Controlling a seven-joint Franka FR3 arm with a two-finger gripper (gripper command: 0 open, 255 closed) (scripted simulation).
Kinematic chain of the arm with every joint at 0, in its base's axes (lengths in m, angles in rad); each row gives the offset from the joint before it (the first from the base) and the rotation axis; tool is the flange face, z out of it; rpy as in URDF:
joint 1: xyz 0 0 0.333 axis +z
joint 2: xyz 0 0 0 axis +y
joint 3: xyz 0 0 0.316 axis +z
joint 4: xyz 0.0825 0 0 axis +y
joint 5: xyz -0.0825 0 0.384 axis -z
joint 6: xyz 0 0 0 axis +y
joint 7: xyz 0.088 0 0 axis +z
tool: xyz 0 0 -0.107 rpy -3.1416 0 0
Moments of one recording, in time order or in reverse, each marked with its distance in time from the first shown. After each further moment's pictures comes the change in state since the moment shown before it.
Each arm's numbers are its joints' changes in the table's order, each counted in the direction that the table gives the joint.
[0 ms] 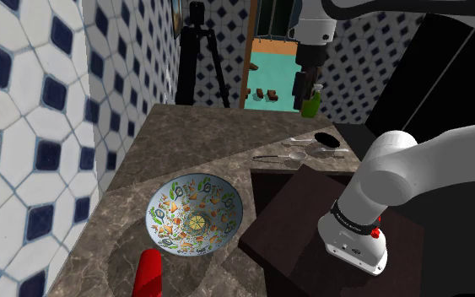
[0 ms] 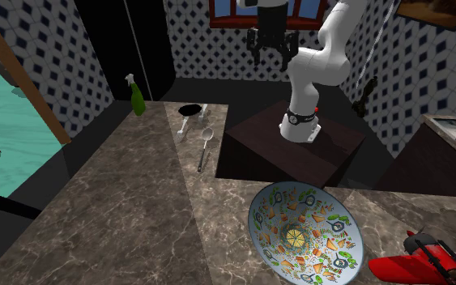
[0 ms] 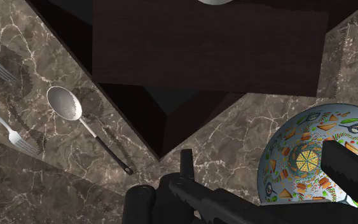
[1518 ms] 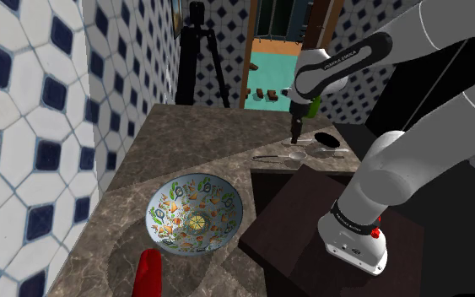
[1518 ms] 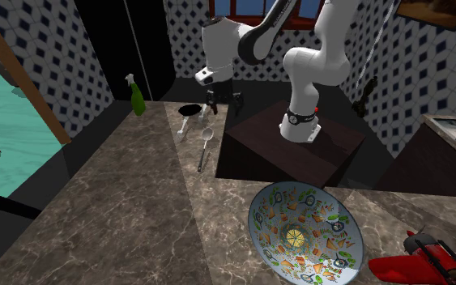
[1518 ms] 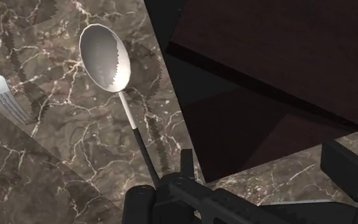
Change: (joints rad) arm -0.013 0.417 -0.459 0.262 0.230 -0.725 0.618
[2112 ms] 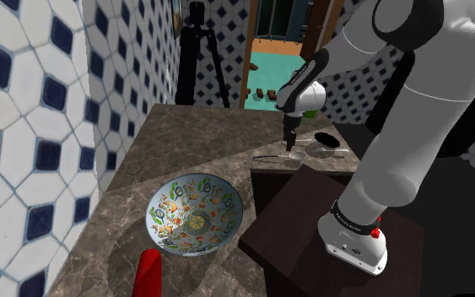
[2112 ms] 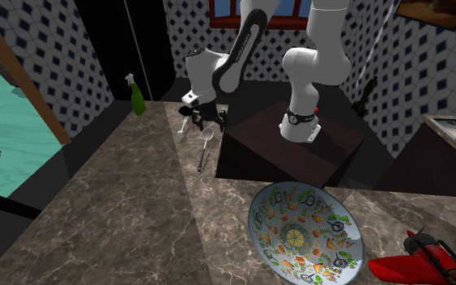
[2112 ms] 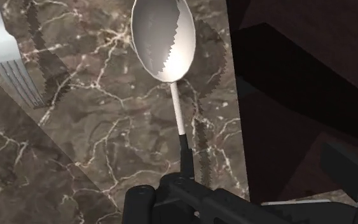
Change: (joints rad) arm 0.085 0.466 -0.136 -0.125 -0.322 -0.299 0.473
